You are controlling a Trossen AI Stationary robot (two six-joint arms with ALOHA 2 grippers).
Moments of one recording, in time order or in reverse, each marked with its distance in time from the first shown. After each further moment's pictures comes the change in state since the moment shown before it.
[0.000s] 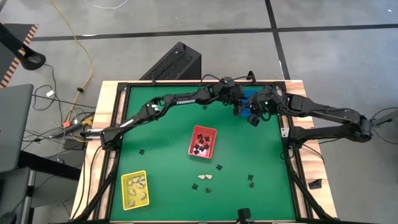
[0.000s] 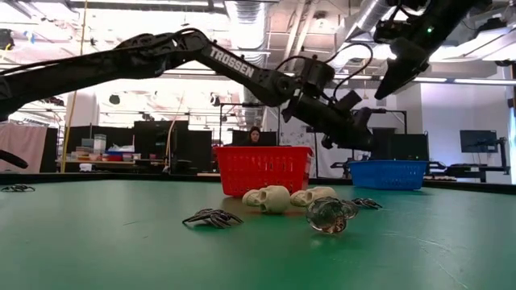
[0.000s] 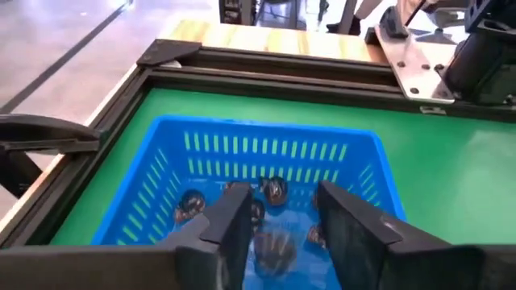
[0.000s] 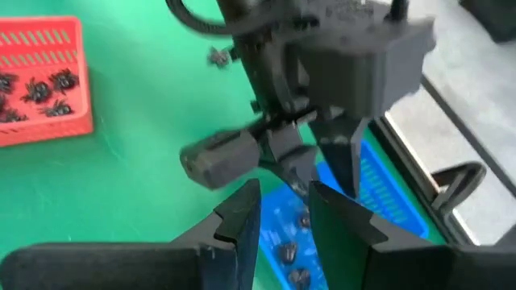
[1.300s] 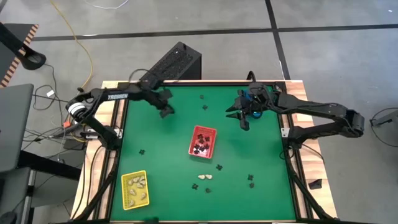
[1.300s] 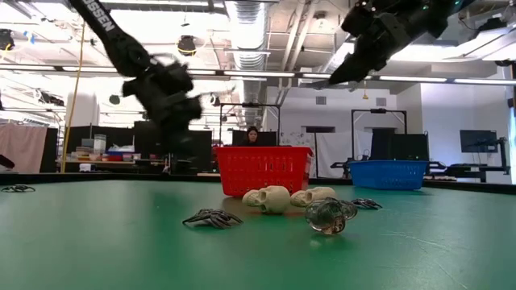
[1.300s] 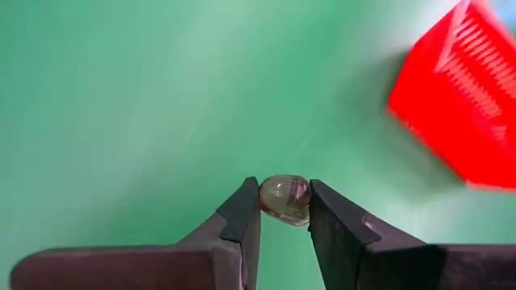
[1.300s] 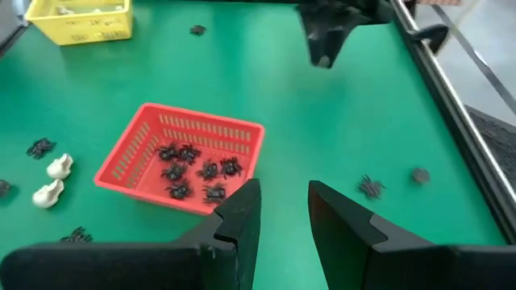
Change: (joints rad) left arm 0.421 -1.123 -1.544 -0.219 0.333 0.048; right arm -0.053 0.190 0.000 0.405 -0.574 -0.233
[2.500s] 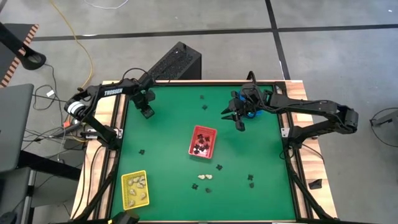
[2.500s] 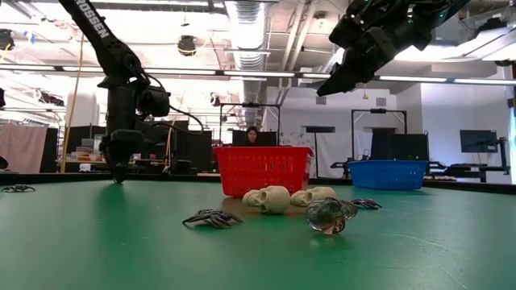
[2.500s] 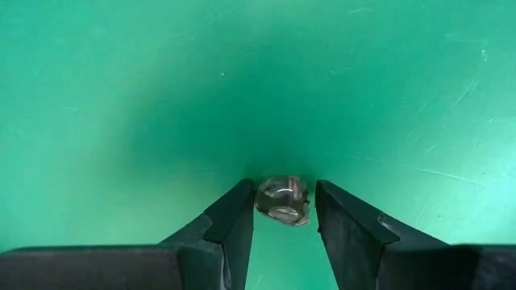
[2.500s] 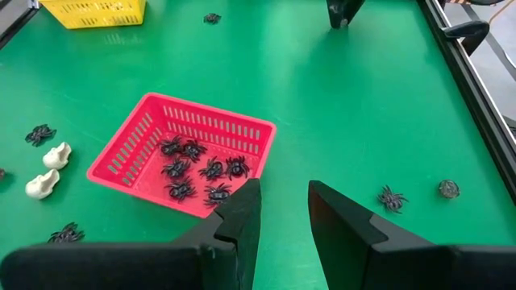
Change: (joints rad) left arm 0.196 0.002 0.002 -0.462 -0.520 0.194; right arm -0.002 0.112 -0.001 0.081 -0.056 -0.050
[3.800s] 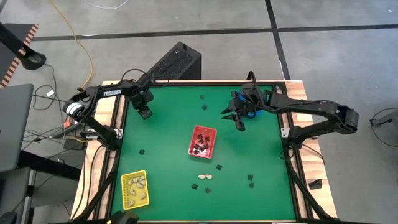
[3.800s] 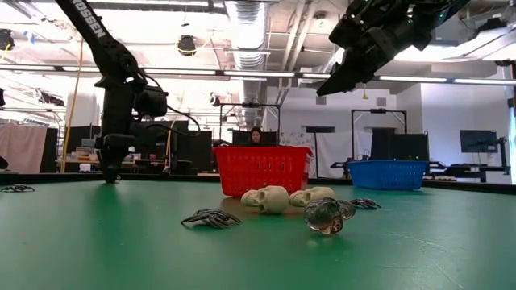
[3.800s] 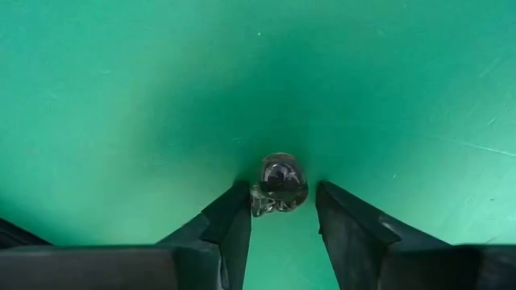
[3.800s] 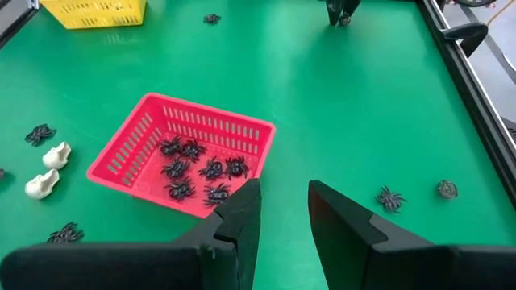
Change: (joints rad) left arm 0.006 -0.005 -0.032 0.029 -0.092 0.001; right arm 0.000 0.000 0.000 0.003 0.000 -0.002
